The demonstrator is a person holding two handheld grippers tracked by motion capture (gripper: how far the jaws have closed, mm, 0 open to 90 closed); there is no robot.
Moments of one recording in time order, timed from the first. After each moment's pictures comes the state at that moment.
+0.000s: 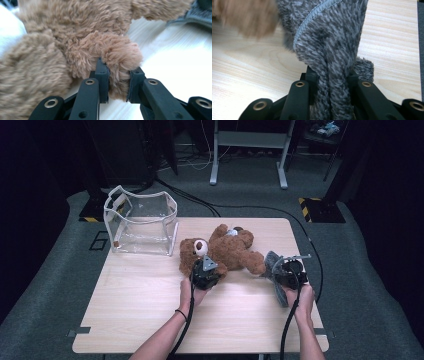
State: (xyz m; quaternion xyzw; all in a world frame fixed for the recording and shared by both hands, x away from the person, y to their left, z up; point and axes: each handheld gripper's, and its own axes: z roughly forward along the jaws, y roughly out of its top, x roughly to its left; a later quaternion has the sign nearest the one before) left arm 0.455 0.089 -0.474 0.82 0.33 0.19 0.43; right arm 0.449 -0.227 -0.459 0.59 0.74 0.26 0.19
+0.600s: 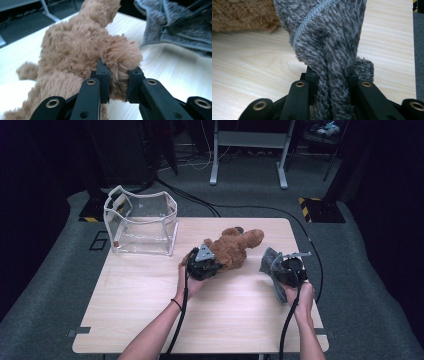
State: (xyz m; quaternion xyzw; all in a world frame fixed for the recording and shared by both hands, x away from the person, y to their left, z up) left arm 0.460 0.100 -0.437 0.81 0.27 0.17 0.50; right arm 0.445 -0.218 -0.441 0.58 0.74 0.28 0.20
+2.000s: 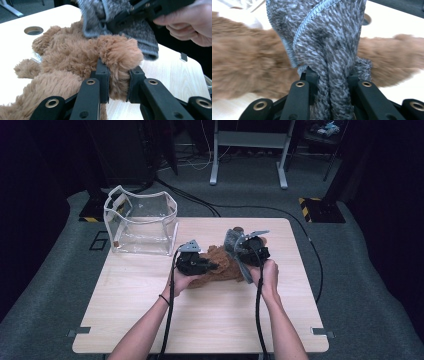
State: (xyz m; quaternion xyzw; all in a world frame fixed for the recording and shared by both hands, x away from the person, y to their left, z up) left arm 0.480 0.137 -0.436 0.80 0.26 0.04 0.54; right arm 0.491 -0.112 -0.400 0.50 0.78 0.31 0.21
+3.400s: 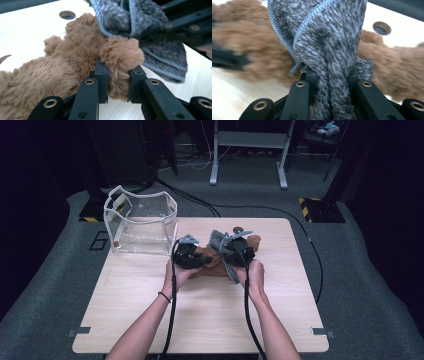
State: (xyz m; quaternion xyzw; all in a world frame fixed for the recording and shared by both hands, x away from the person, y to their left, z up) left arm 0.488 0.142 -0.421 0.80 0.36 0.07 0.47; right arm 0.489 -0.066 -0.402 0.46 0.80 0.32 0.20
